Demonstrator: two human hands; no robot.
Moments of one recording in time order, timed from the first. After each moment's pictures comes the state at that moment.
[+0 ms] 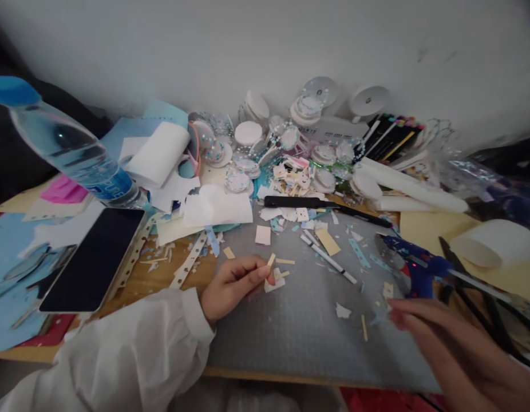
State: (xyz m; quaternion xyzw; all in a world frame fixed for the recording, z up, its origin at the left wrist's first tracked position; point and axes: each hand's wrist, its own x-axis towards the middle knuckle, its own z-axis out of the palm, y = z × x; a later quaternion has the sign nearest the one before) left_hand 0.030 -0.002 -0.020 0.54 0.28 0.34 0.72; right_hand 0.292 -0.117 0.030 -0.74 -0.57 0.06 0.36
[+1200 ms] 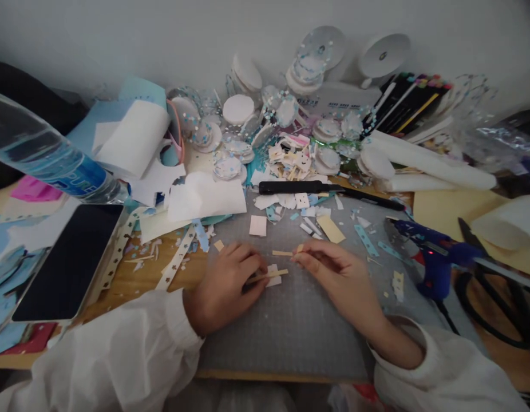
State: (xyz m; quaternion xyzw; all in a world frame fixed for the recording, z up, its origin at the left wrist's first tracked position) left_hand 0.033 0.001 -0.030 0.87 0.37 0.19 0.26; right_hand 0.230 -0.027 -0.008 -0.58 -0.50 0.43 0.47
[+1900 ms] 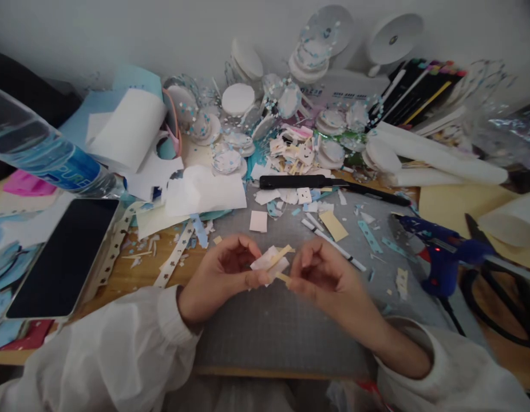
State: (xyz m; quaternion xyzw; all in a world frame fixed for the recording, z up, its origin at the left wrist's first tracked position) left_hand 0.036 0.002 -0.021 0.42 0.31 0.38 0.76; right_hand 0.223 -0.038 -0.005 -0.44 -0.45 0.63 0.46
